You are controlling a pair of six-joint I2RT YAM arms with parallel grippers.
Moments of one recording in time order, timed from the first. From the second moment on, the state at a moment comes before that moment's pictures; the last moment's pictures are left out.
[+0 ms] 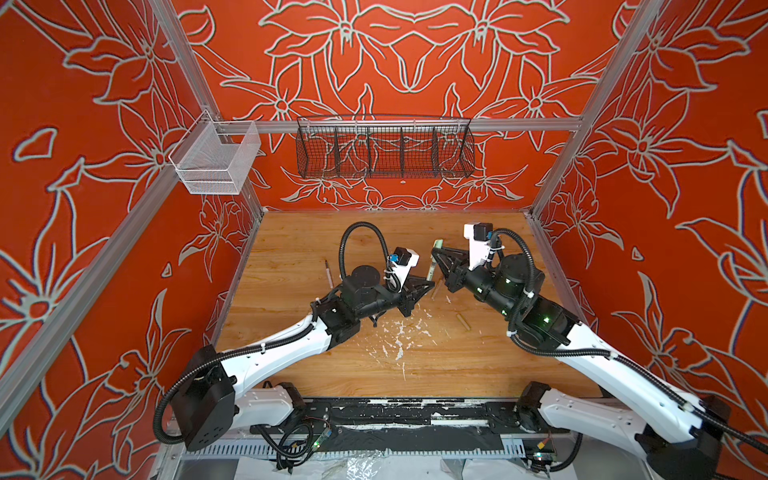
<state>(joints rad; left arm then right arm) -0.78 1.25 0.83 0.30 0.29 -0.28 0.75 0.97 0.96 -0.05 0.06 0.40</state>
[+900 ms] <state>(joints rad) -0.78 1.24 0.82 0.26 0.14 -0.19 0.75 0.91 0.99 -0.23 0.02 0.34</state>
